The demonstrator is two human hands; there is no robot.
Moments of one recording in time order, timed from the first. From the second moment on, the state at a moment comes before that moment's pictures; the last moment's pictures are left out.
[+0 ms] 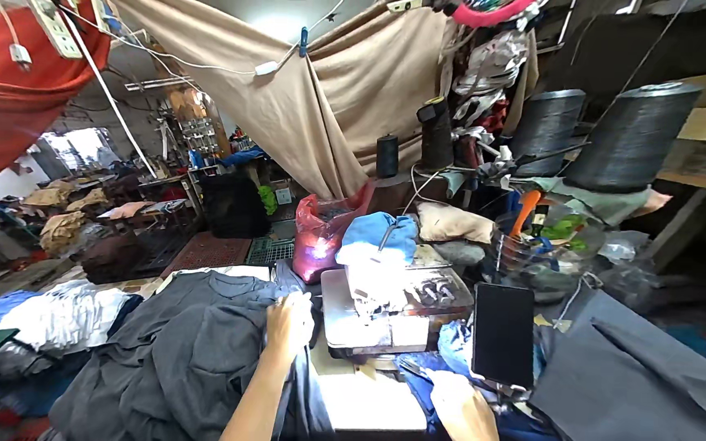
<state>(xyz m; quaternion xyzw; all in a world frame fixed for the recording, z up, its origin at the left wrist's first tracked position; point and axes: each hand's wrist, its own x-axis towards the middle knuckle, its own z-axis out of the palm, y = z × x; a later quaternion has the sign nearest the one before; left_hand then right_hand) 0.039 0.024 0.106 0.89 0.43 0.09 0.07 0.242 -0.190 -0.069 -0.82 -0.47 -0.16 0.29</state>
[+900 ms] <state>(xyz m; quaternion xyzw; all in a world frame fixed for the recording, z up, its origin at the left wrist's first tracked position) 0.011 0.015 0.007 0.89 0.40 -0.04 0.20 0.225 -0.210 -0.076 -0.72 -0.35 0.14 0.58</state>
